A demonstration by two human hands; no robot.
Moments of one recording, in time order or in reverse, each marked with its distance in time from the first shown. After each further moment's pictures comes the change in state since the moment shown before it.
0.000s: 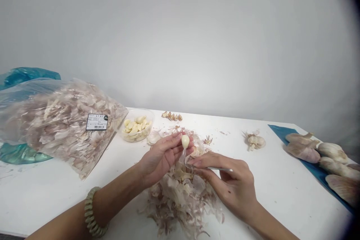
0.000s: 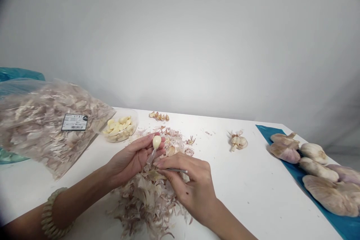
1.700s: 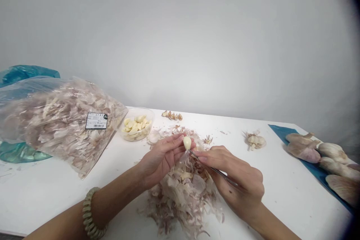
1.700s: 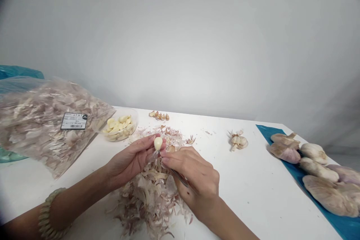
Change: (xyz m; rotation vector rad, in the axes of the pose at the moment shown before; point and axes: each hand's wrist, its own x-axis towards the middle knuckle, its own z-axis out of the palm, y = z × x) left_hand -0.002 -0.001 0.000 -0.014 0.014 -0.020; right_hand 0.004 0.006 -0.003 -0.121 0.061 -0.324
